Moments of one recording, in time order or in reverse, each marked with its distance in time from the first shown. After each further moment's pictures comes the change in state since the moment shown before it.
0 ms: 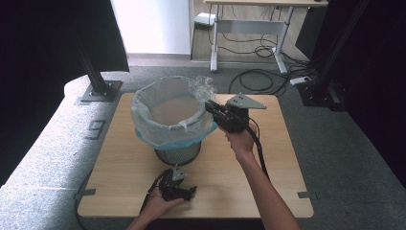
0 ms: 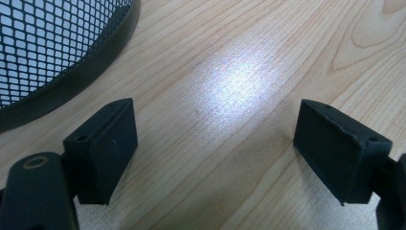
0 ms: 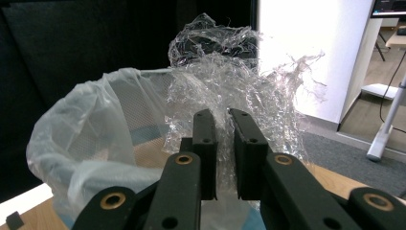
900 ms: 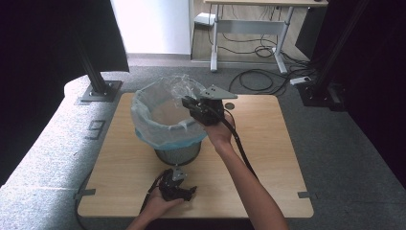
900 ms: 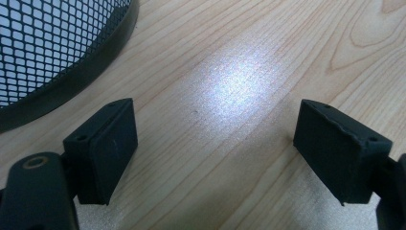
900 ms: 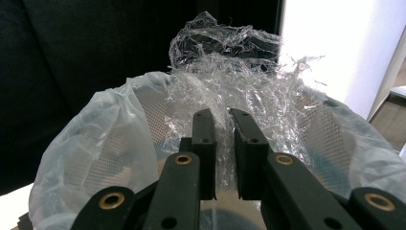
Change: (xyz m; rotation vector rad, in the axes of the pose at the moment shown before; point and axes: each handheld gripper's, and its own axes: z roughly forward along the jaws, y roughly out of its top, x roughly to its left) left arm 0.000 0.000 0.000 -0.001 -0.003 0.003; right arm 0.032 0.013 0.056 0.043 0.065 -0.035
